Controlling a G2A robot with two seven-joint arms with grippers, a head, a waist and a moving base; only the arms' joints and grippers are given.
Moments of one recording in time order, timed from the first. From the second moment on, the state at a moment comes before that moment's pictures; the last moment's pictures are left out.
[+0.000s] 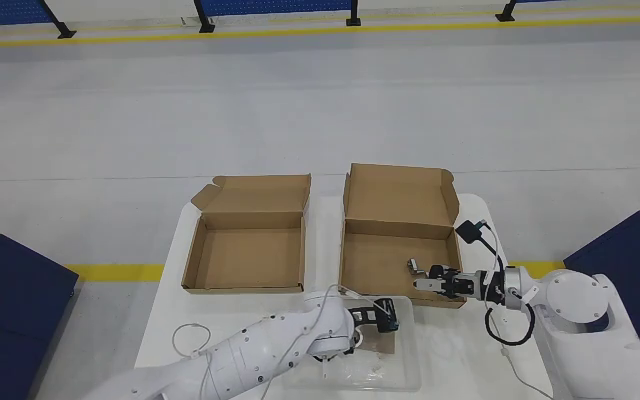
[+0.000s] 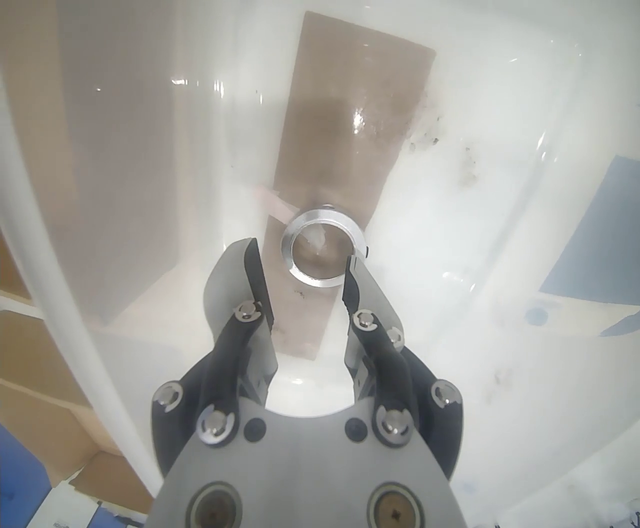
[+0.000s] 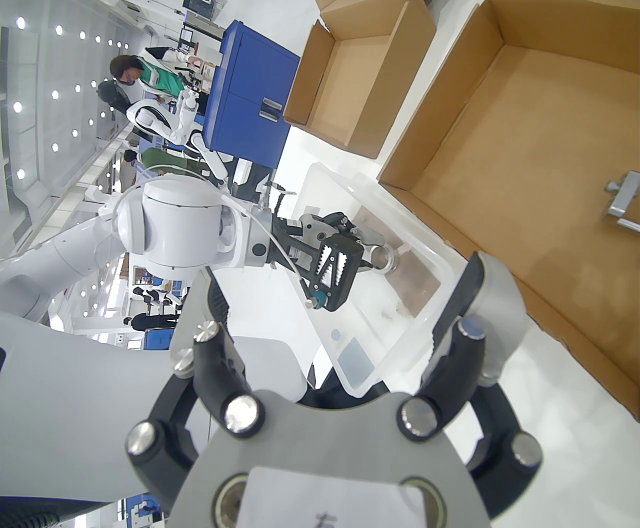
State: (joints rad) left arm 0.74 -1.36 -0.27 -1.45 1.04 -0.32 -1.14; right arm -1.44 -1.00 1.65 -1.74 0.00 -0.25 1.31
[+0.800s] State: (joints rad) left arm 0.76 -1.42 -0.28 -1.38 1.04 -0.35 -1.23; right arm -1.44 -1.00 1.65 -1.74 0.00 -0.25 1.31
